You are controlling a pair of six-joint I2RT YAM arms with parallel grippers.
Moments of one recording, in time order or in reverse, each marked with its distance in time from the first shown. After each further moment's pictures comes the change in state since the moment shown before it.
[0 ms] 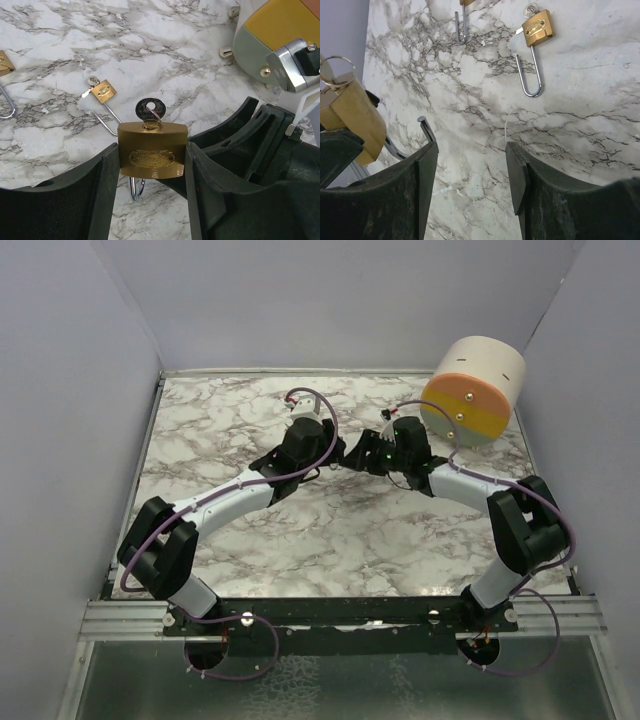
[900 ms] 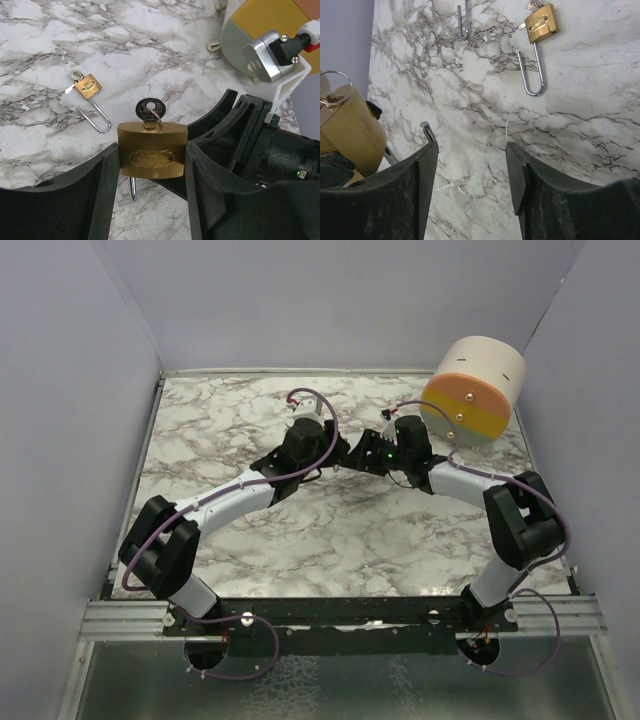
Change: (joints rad) left arm 0.000 -0.002 -0.009 0.019 0.051 -0.034; right arm -0.025 0.037 0.008 0.019 -0.068 0.010
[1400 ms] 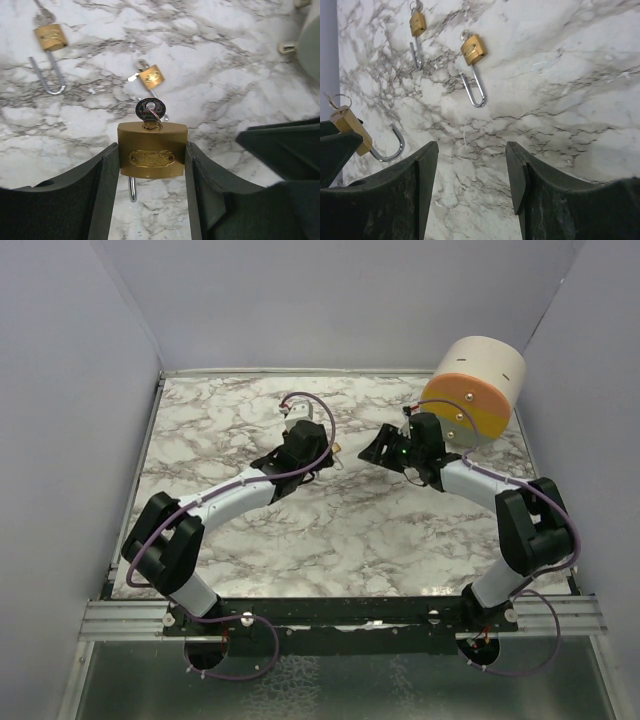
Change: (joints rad) left arm 0.019 0.027 0.000 -0.098 -0.117 0.011; right arm -0.060 -0.040 -0.008 -0.086 0.121 0.000
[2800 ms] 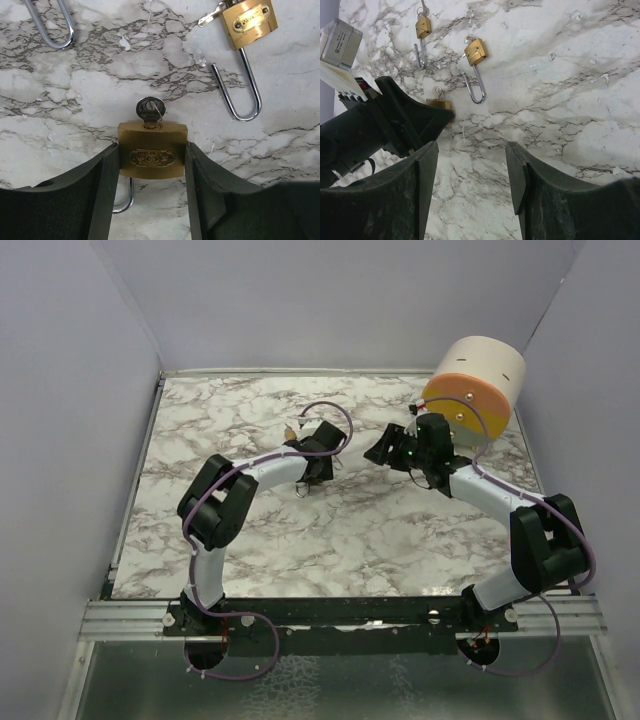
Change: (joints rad) left arm 0.025 0.398 0.290 -0.415 -0.078 -0.032; right arm -0.024 -0.133 -0.038 -0.051 0.052 -0.071
